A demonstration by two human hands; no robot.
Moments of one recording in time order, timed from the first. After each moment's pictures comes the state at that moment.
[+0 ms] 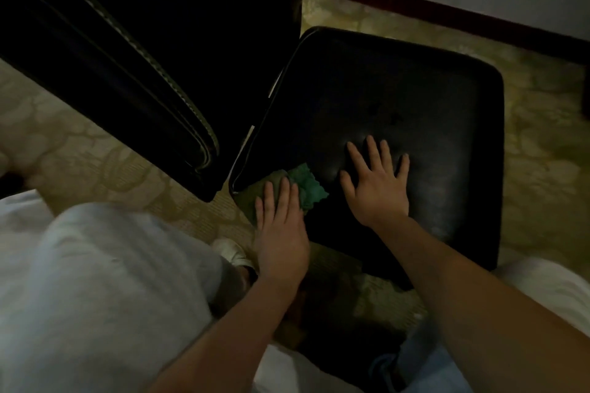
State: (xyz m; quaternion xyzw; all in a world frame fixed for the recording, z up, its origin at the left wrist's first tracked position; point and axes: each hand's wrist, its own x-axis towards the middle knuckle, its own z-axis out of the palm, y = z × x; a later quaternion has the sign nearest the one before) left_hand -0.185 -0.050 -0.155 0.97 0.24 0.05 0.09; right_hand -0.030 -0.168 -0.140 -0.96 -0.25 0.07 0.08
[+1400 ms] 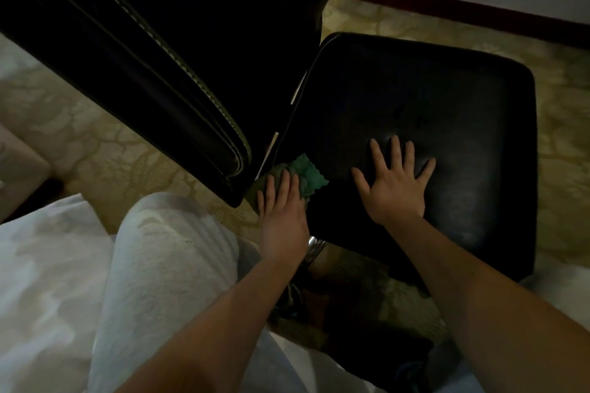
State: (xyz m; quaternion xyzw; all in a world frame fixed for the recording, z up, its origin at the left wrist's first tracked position) left_hand -0.180 -0.001 -0.133 0.95 0.26 -0.02 0.15; right_hand -0.032 -0.146 -0.139 -0.97 -0.20 0.07 0.06
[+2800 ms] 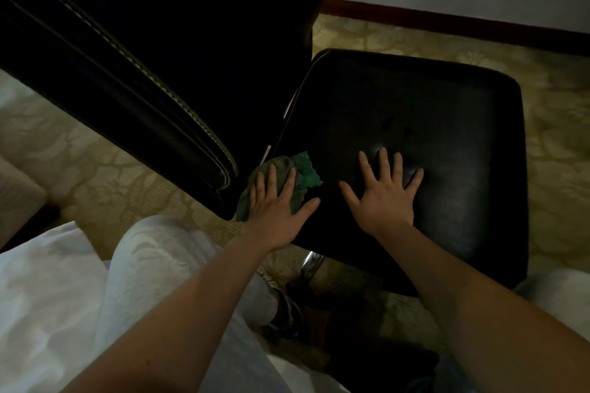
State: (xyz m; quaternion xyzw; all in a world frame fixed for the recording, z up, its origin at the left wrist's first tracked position) left_hand -0.142 0.039 -0.108 0.94 0.23 -0.17 0.20; right_hand -0.032 -0.140 -0.137 -0.97 -0.19 0.09 0.08
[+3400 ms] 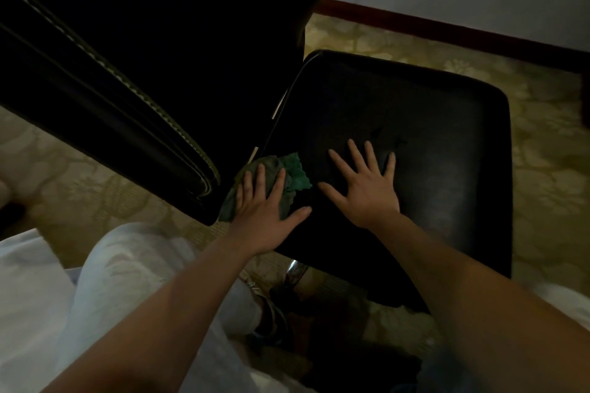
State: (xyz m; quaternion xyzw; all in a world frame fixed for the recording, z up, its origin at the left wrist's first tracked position) left_hand -0.131 0.047 -0.112 0.94 0.20 -0.19 0.18; right_hand 0.007 -0.131 -0.143 -0.94 -0.32 0.07 0.07
